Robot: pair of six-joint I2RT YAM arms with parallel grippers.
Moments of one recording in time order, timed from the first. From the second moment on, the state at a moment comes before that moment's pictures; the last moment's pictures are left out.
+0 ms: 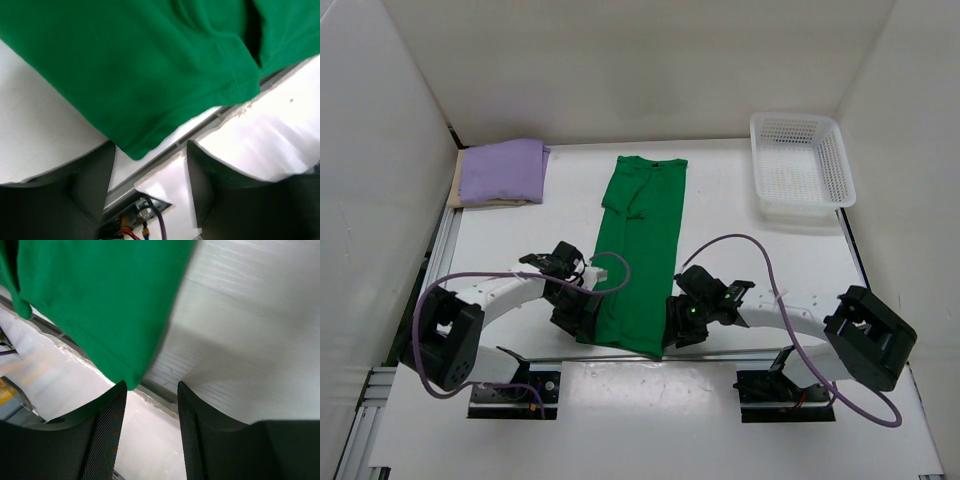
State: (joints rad) left arm -0.50 1.36 0.64 -0.73 0.43 -0.03; right arm 0.94 1.34 0.55 -0.31 -0.32 0.84
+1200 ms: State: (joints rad) left arm -0.40 1.52 1.18 -0.81 0.42 -0.01; right arm 0.69 1.45 1.00 -0.51 -0.32 0.67
